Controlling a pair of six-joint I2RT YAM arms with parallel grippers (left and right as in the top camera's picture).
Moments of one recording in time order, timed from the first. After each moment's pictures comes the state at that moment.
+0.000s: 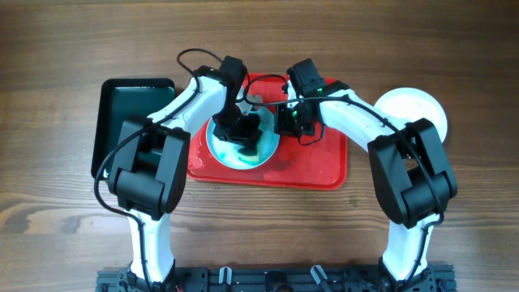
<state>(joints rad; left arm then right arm) -0.38 2.12 1.47 -0.97 0.42 -0.05 0.43 2.05 1.32 -0.56 -0.38 0.50</state>
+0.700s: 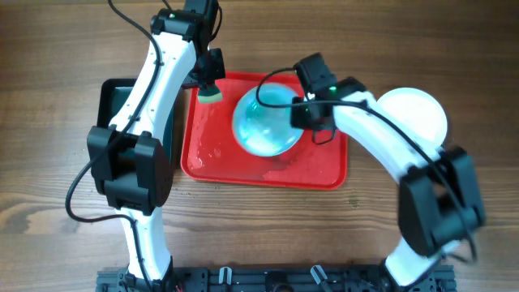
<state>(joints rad) -0.25 2.12 1.97 -1.24 -0.06 -0.40 0.45 1.82 1.32 -0.73 0.06 0.50</state>
